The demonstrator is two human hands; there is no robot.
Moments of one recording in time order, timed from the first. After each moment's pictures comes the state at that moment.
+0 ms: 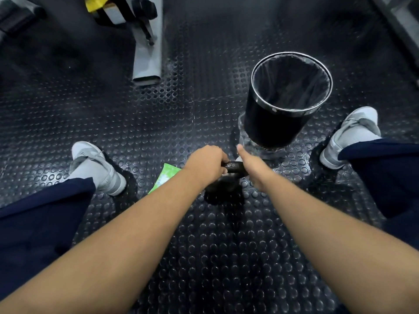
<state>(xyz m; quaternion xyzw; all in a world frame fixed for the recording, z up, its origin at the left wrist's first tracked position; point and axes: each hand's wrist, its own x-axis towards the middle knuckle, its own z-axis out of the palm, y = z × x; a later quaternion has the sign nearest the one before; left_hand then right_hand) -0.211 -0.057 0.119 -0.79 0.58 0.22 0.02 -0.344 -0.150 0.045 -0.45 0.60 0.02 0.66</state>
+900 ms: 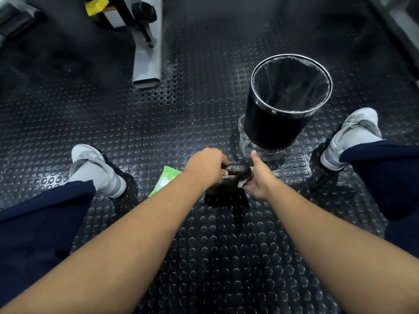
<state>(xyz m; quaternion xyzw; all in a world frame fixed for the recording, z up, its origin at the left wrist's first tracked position) -0.209 -0.056 0.116 -0.78 0.58 0.21 0.01 -0.360 -0.141 0.029 -0.28 0.54 -0.07 0.79</state>
